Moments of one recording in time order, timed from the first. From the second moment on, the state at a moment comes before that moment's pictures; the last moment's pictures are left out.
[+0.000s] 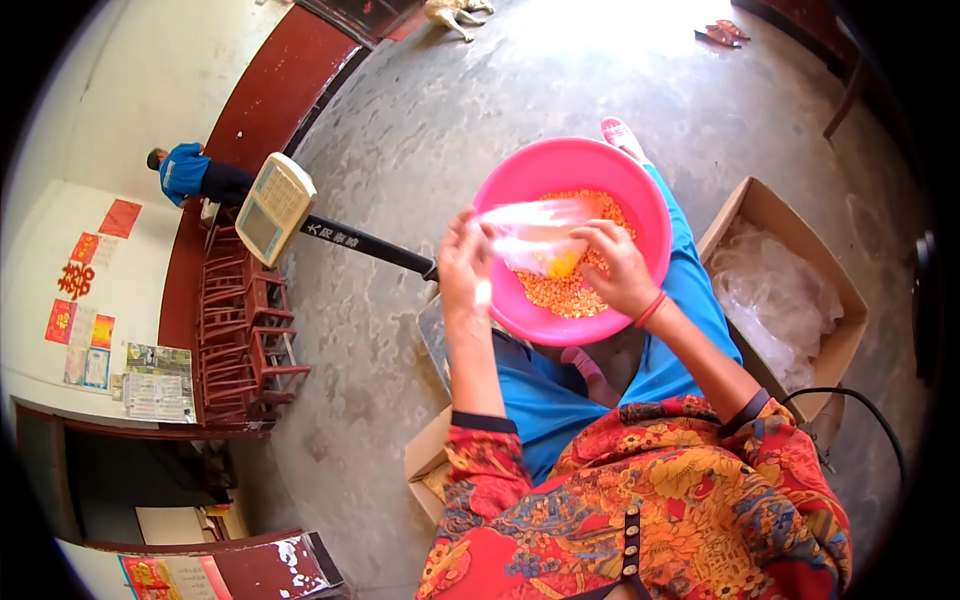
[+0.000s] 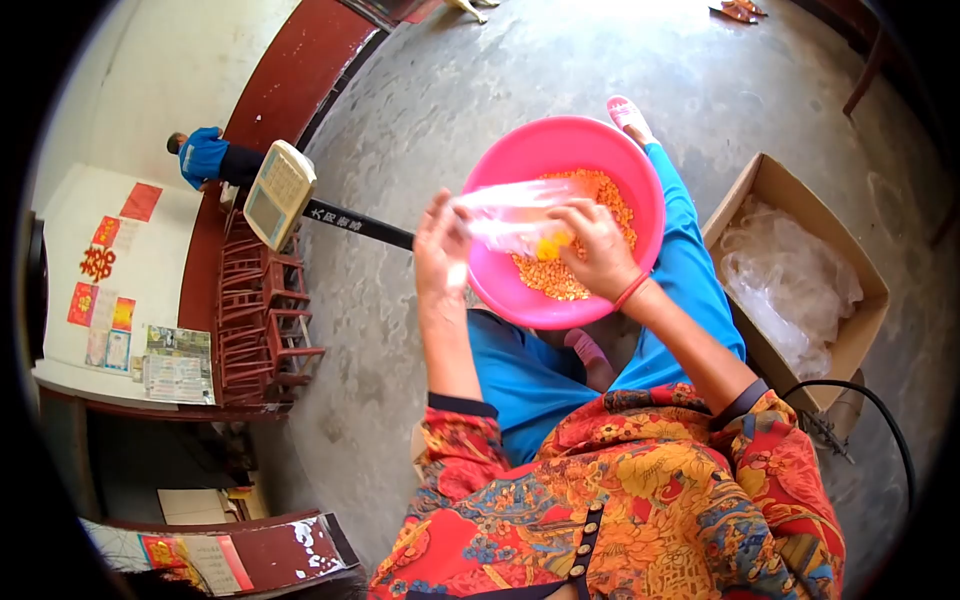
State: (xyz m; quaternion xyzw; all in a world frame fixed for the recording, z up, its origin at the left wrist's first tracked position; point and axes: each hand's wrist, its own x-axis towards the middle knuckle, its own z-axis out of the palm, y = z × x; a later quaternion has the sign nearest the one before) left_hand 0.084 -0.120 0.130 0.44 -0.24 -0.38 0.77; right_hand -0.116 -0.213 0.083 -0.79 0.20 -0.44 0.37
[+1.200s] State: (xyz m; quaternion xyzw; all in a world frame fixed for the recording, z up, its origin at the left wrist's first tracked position) left_hand 0.239 0.052 0.108 0.61 -0.08 -0.14 0.78; right_hand -0.157 -0.215 0.014 -0.92 0.20 -0.30 0.18
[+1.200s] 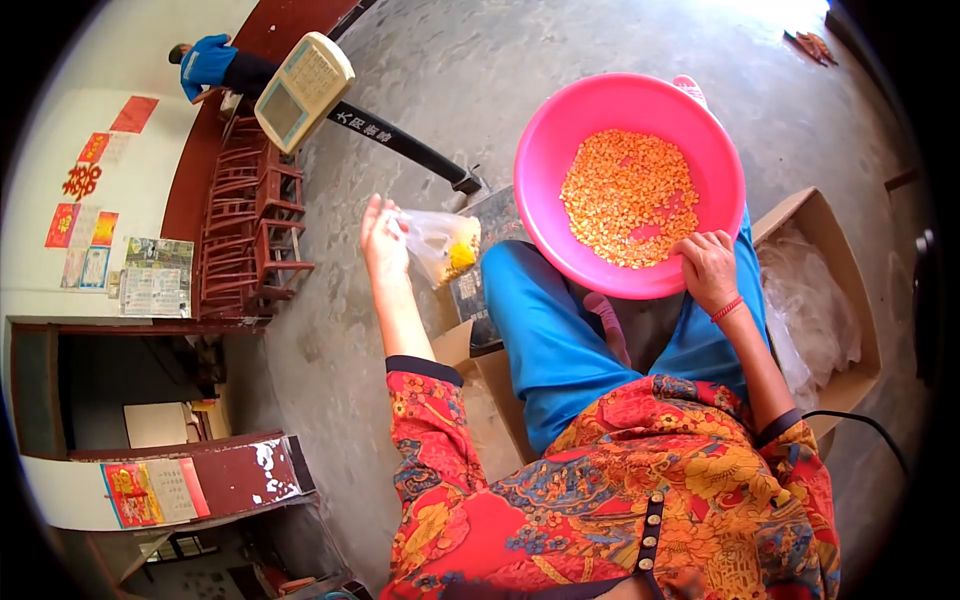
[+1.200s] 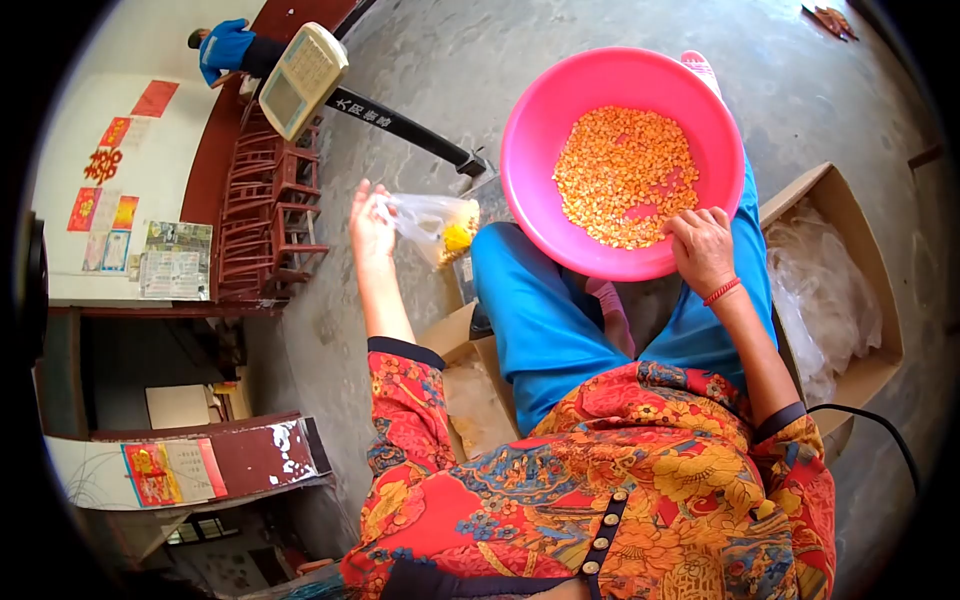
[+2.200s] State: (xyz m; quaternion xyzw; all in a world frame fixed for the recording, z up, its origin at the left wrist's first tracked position) left_hand 0.070 0.206 -0.234 0.66 0.25 -0.29 0.65; right_hand -0.154 -0.213 0.020 -0.93 0.20 -0.26 0.18
